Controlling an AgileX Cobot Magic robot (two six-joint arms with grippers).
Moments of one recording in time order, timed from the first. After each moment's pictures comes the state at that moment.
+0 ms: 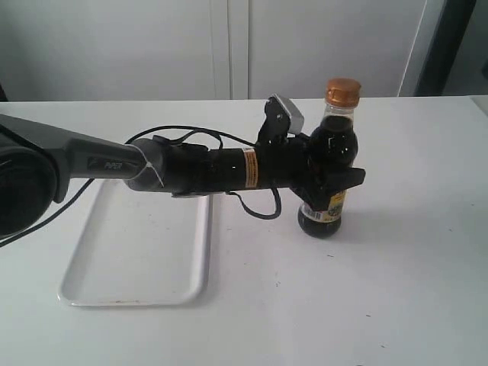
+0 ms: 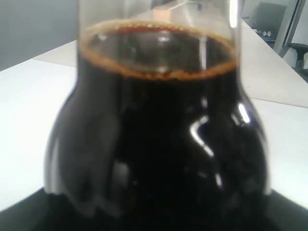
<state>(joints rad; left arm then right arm) -0.67 2.35 -1.60 1.05 -0.90 -0.82 -0.04 1.01 -0.52 -0.20 -0.55 0.21</state>
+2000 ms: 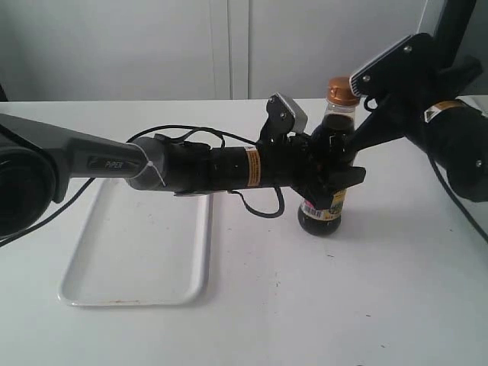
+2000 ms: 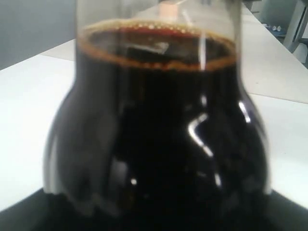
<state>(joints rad) -0.67 2.35 -1.60 1.06 -0.85 -0.83 0.28 1.59 -0.77 0.28 -0.55 -0.77</state>
